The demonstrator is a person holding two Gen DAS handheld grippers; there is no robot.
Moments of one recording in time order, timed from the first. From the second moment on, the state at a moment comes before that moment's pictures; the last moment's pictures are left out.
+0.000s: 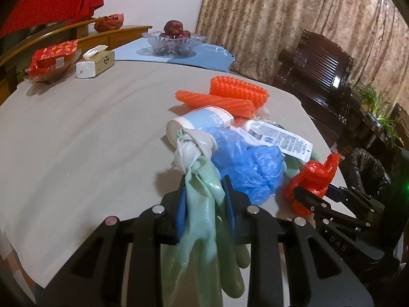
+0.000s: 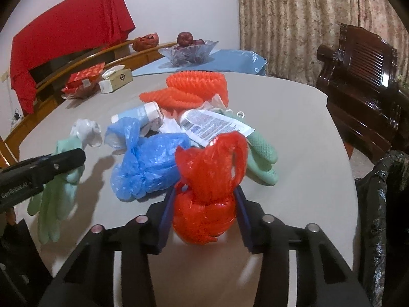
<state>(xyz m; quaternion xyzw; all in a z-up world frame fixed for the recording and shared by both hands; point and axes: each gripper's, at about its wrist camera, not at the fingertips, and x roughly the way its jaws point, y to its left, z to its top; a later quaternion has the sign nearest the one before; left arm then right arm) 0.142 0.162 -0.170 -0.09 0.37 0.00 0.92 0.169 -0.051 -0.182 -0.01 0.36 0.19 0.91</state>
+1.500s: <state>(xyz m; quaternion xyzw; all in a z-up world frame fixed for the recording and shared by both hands) 0.140 -0.023 -0.091 -0.04 0.30 -0.18 0.94 0.114 -0.216 -0.069 0.04 0.25 0.07 0.97</state>
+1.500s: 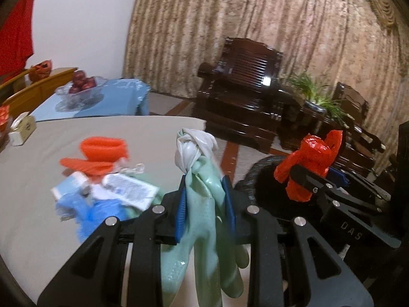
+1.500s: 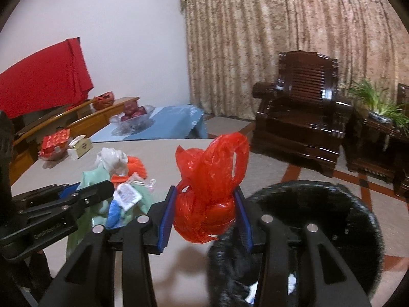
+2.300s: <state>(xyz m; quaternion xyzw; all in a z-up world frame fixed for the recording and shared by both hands) 0.154 -0.178 -0.115 -0.01 0.31 -0.32 0.89 0.061 -0.356 -0.088 0.06 0.27 -0.09 0.96</state>
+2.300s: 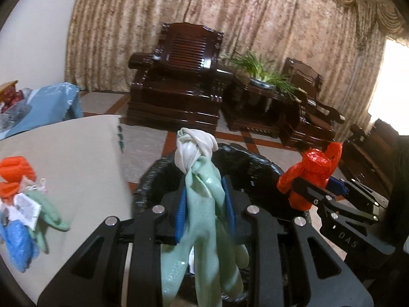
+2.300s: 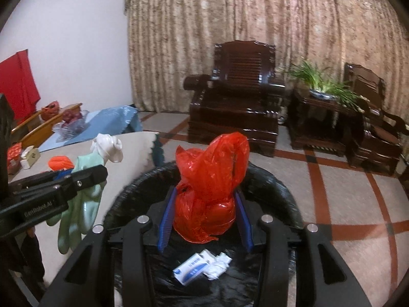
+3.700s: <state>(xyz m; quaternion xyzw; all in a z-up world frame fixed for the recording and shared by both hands) 0.149 -0.029 -0.090 -0.01 0.28 -0.16 0.95 0.084 -0.291 -0.099 0.08 0.27 -0.02 0.96</state>
